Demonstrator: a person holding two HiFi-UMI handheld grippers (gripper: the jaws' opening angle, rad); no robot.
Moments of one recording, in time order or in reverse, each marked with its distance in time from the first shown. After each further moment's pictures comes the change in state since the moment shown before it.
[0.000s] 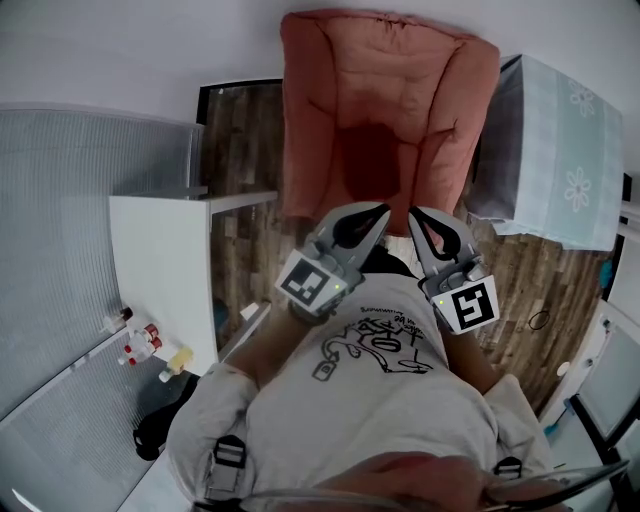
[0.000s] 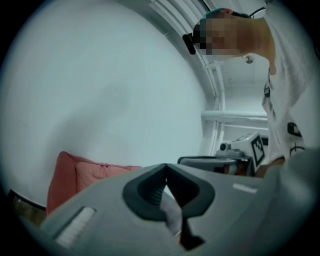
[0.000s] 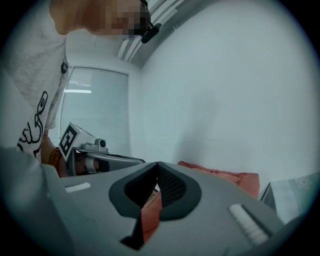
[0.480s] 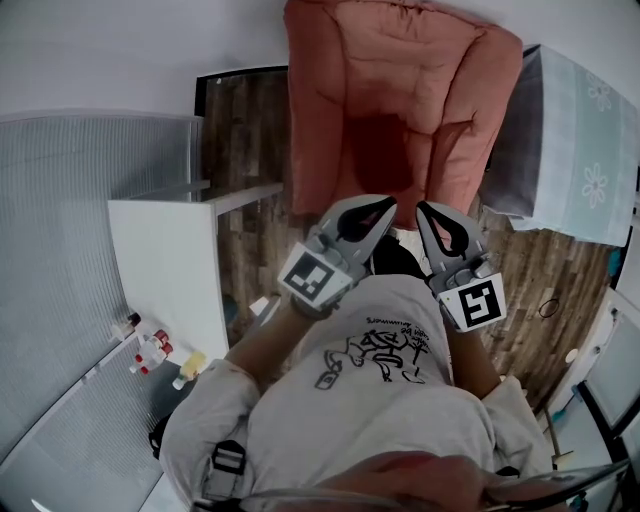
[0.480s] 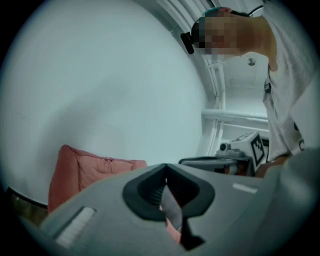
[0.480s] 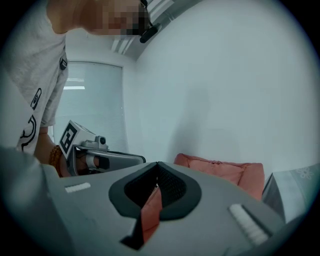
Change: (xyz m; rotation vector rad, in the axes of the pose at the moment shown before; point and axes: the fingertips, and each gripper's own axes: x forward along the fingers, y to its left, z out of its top) left arm -0.008 0.066 -0.027 -0.022 0.042 -0.032; right arm 0.058 -0.003 -0.042 0.041 0.062 -0.042
